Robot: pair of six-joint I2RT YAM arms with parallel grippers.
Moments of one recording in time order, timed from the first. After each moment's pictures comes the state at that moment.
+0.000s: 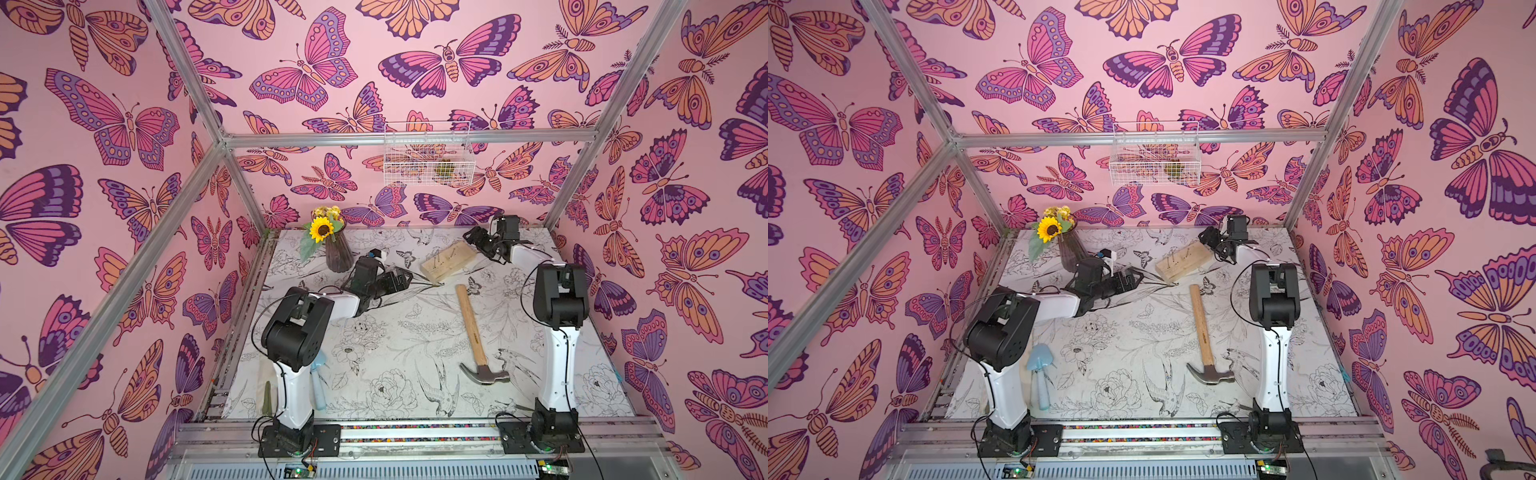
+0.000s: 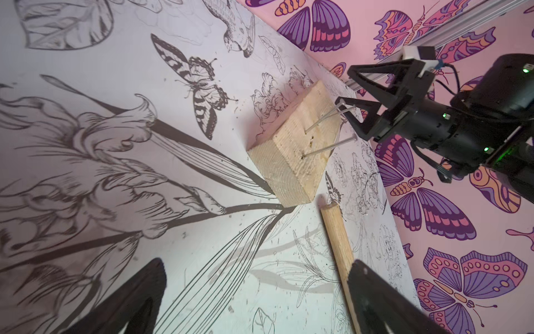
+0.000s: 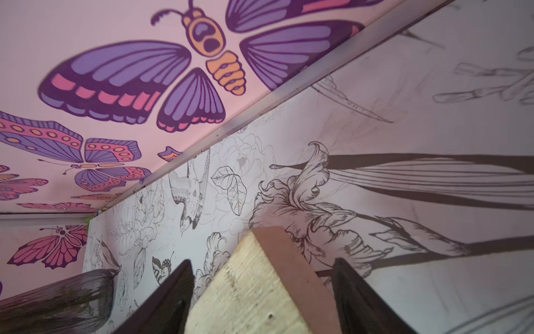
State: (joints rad) left arm -0.43 1.99 1.08 0.40 0.37 -0.69; right arm 0.04 2.36 1.80 -0.13 -0.38 0.62
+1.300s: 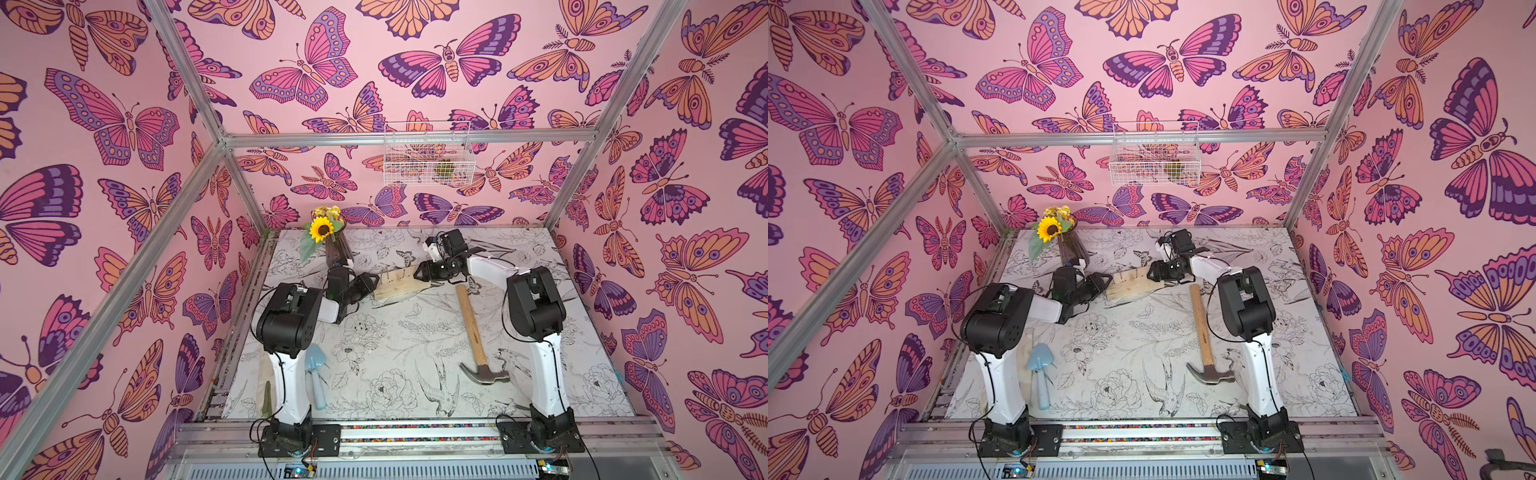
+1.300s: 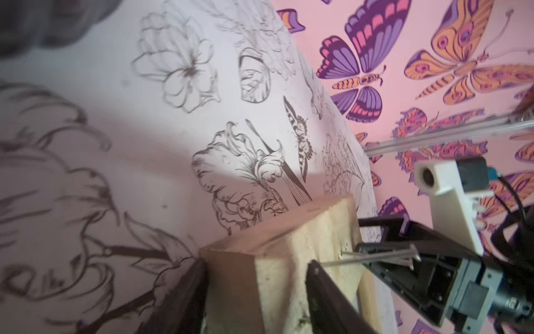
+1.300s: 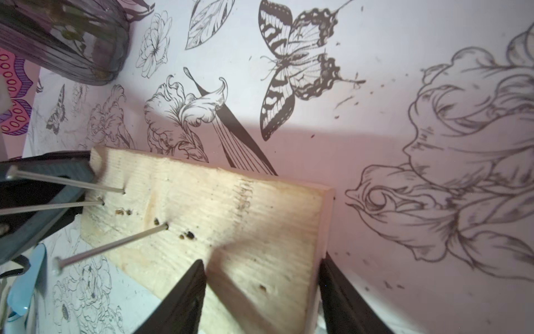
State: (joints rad) left arm -0.22 2.04 0.87 0.69 0.42 -0.85; right arm 0.39 2.23 1.65 -0.40 -0.42 0.21
